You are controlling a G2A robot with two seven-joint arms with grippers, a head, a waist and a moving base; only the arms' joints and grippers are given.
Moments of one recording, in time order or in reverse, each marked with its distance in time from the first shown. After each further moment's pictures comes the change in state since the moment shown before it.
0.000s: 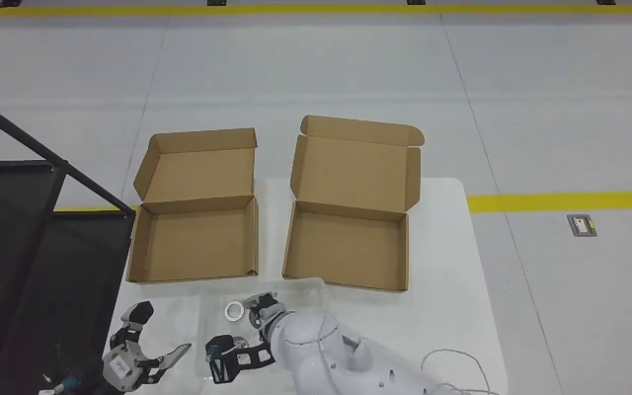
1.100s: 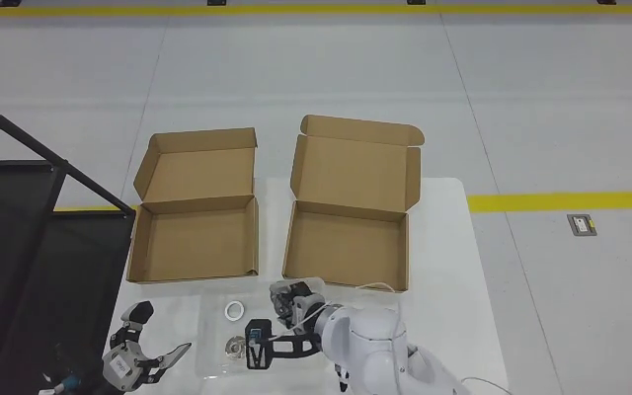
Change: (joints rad) left arm 0.000 0.000 0.000 0.000 0.000 0.000 0.000; right arm -0.185 0.098 0.272 -0.131 -0.107 -0.037 -0.286
